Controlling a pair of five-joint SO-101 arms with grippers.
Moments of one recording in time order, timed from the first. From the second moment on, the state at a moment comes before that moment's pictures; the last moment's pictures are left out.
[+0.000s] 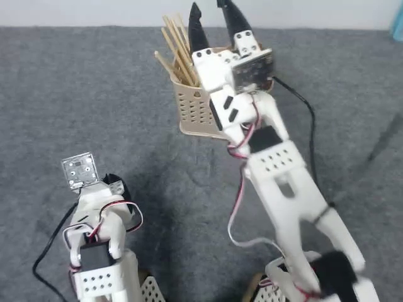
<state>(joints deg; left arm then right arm) -17.4 -103.3 96.7 60.9 11.4 -26.5 -20.8 25.1 -14.9 3.4</state>
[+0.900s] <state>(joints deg) -17.4 -103.3 96.7 60.9 11.4 -10.6 -80.8 46.7 58.3 -0.7</state>
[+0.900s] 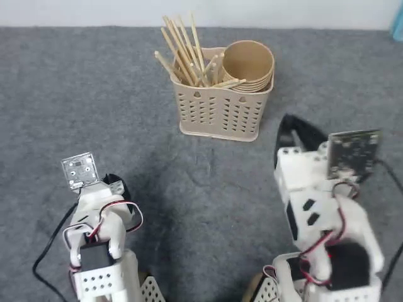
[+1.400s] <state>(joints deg) -13.7 -103.3 96.7 65.4 11.4 -10.6 -102.3 89.9 66.9 1.7</state>
